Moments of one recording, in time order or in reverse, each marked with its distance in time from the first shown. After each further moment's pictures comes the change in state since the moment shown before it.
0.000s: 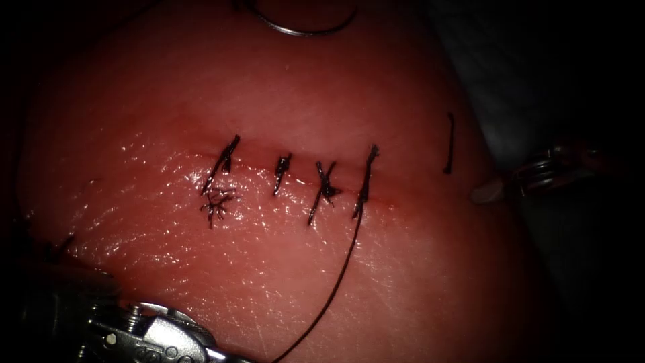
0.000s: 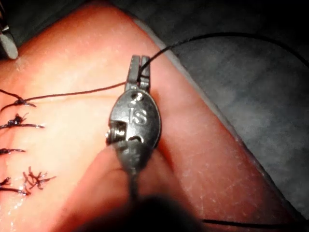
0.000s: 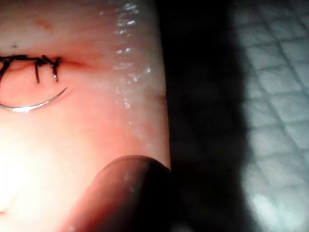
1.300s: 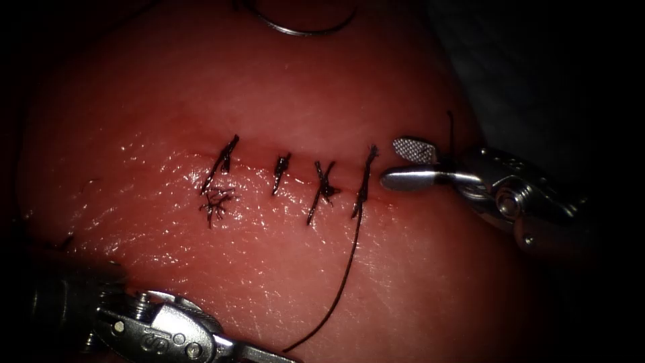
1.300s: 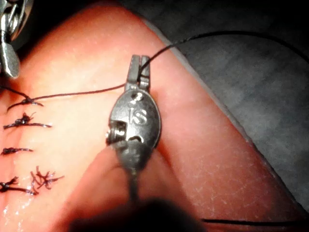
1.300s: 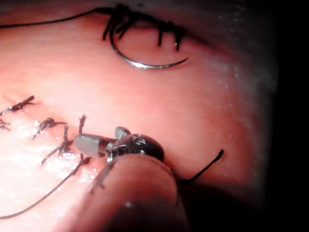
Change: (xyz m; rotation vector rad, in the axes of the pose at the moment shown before) right arm -0.004 -0.014 0.001 0.625 0.606 -0.609; left arm 0.000 -0.001 0.000 0.011 0.002 -0.002
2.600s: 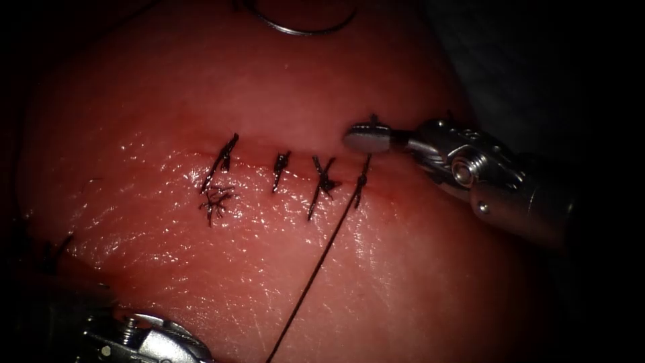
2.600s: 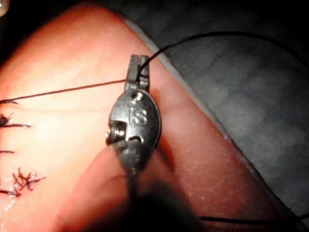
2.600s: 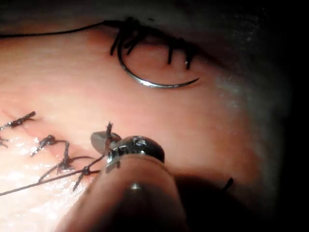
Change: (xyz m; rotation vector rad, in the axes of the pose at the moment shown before) right arm 0.003 0.003 0.004 0.010 0.045 -0.004; left arm 0.000 0.004 -0.001 -0.017 -0.005 0.017
